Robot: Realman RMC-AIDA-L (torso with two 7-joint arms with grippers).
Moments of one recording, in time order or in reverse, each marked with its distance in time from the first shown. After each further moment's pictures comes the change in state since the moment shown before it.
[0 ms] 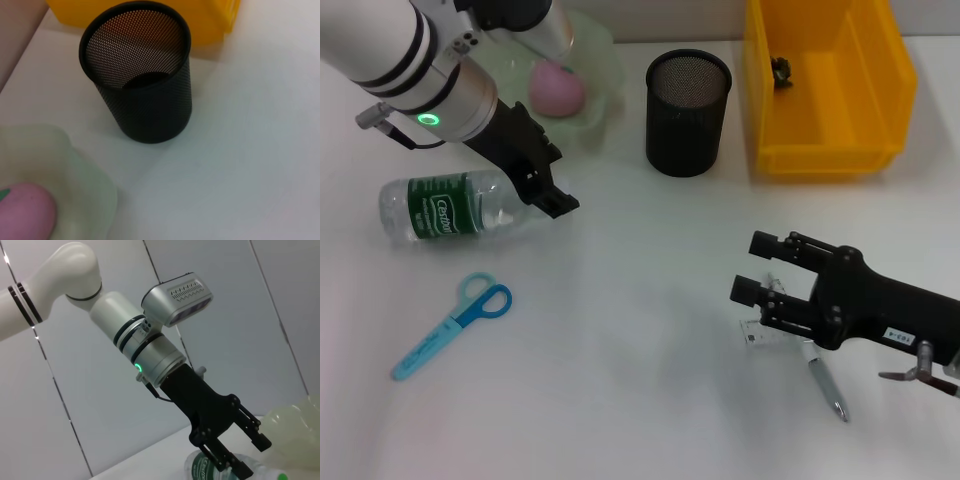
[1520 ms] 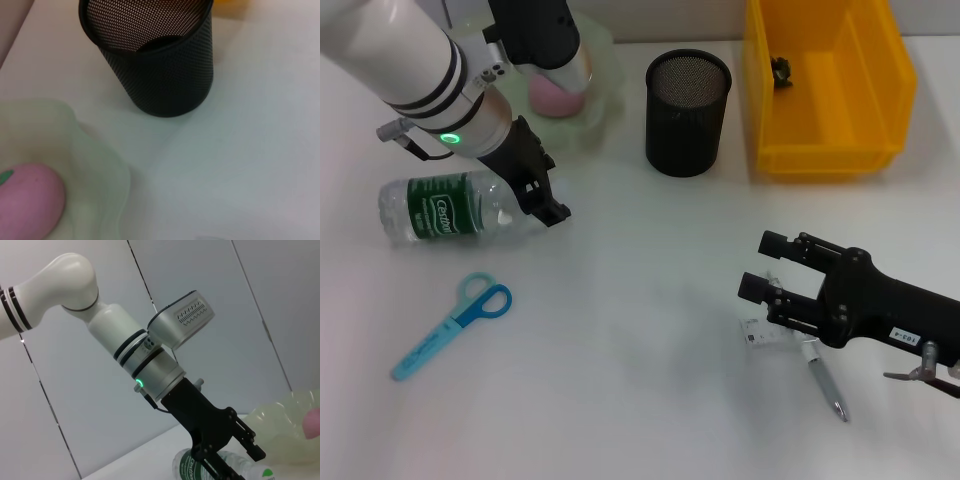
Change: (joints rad) left arm -0.036 -0.003 0.095 -0.134 0.057 -0.145 -0.039; right arm -0.013 0.000 0.015 0.002 0.001 0.013 0.002
